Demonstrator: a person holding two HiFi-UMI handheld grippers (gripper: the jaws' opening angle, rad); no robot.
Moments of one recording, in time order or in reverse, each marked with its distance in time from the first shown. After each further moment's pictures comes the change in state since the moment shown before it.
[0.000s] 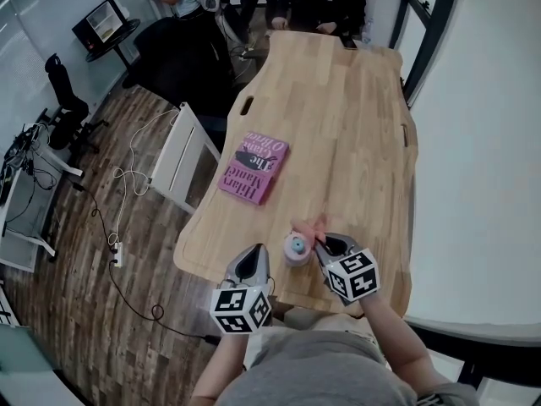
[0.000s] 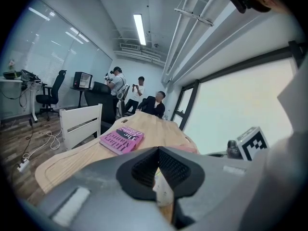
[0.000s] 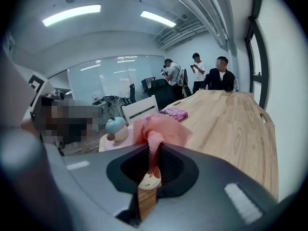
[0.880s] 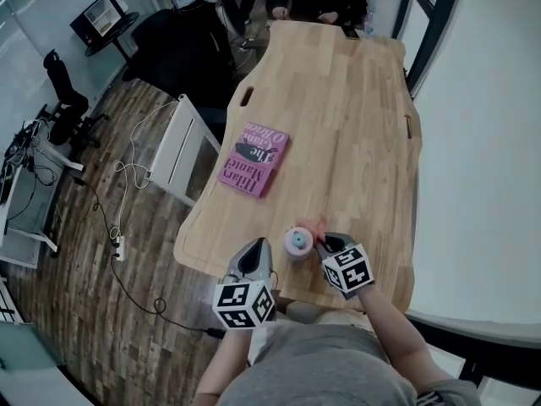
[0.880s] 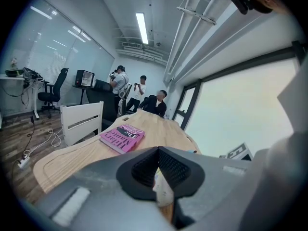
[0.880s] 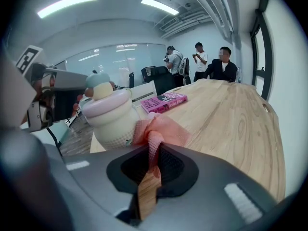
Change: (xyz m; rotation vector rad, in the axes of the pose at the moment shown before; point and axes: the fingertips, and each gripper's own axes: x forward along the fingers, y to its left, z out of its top) left arm 0.008 0.001 -0.008 -0.022 0.012 0.016; right arm 0.032 -0.015 -0.058 -0.020 0.129 -0.010
